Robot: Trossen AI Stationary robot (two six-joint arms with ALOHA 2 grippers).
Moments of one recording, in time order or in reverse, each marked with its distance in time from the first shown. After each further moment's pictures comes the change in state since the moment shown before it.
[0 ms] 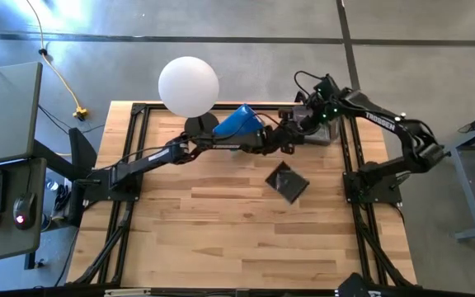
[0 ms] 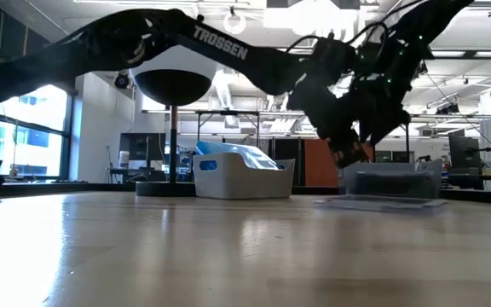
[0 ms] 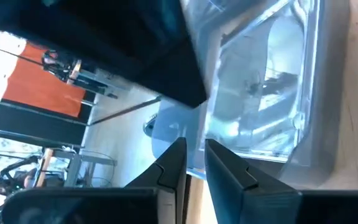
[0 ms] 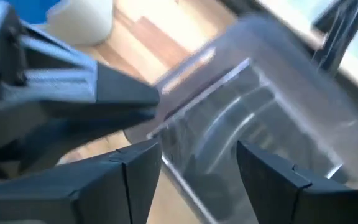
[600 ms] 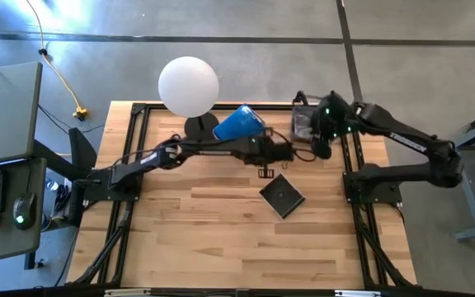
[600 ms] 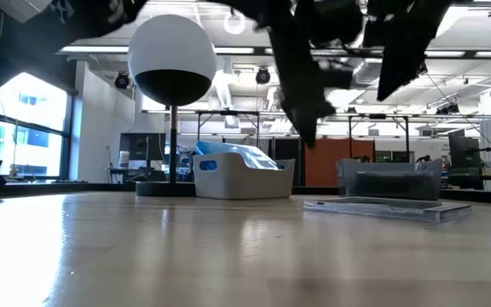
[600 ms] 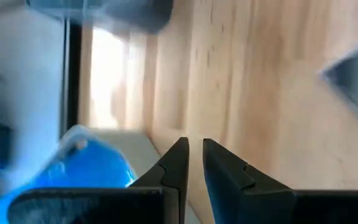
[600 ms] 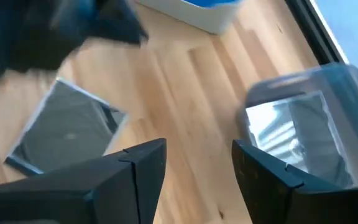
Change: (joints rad) left arm -0.123 -0.197 0.001 -0.903 0.093 -0.582; right arm 0.373 -0.285 0.066 -0.273 0.056 -0.070
